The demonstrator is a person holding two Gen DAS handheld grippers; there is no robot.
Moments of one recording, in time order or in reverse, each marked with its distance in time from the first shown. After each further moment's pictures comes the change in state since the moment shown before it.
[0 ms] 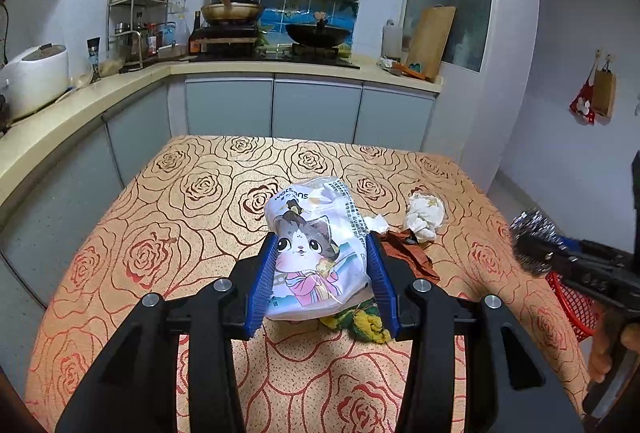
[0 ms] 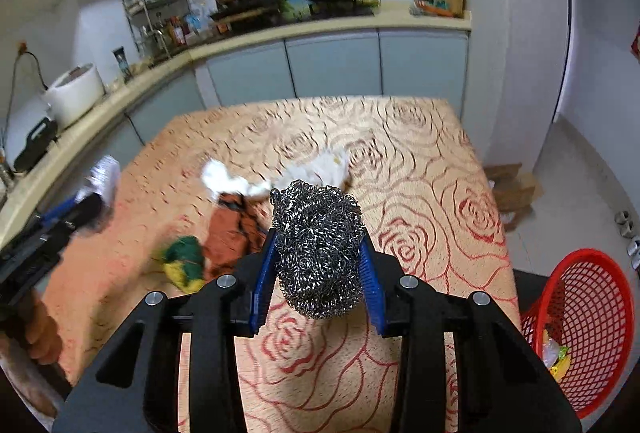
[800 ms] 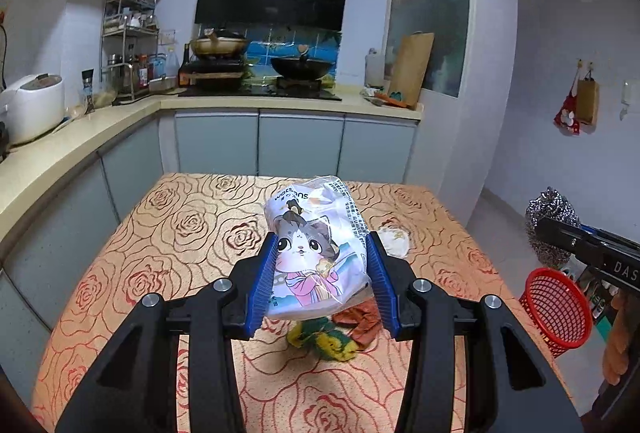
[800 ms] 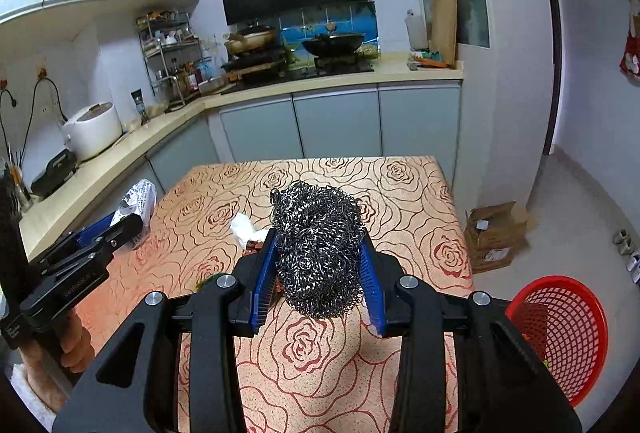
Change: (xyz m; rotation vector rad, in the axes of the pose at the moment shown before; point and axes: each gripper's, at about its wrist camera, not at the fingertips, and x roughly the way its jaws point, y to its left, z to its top) left arm -0.038 -0.034 0.019 0.032 -0.105 -0.040; right arm -0.074 -0.007 0.013 0.008 -0.159 0.003
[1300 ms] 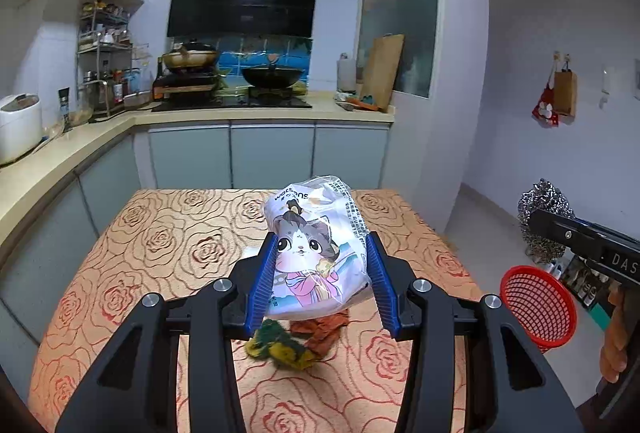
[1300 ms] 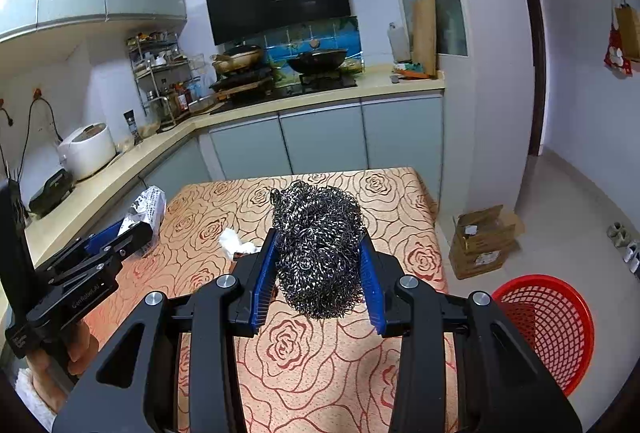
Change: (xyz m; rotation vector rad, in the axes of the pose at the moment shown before) left arm -0.001 -0.041 0.005 0.057 -0.019 -0.074; right arm -0.030 -0.026 -0.001 0.044 -0.052 -0.034
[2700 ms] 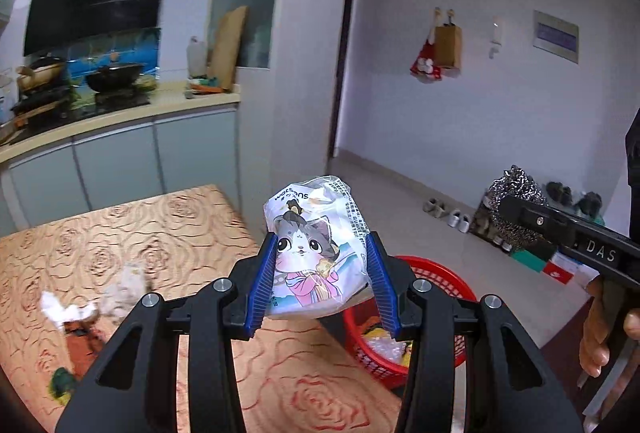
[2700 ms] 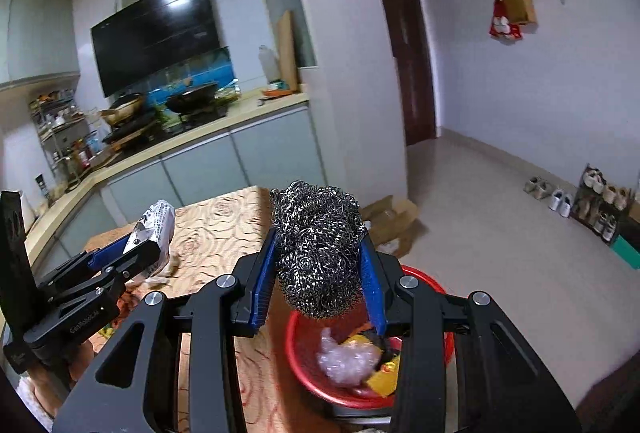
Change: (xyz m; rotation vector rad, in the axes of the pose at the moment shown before) left arm 0.073 -0.200 -0.002 0.186 0.086 -0.427; right arm -0.073 -0.157 -0.022 0.220 -0.072 -0.343
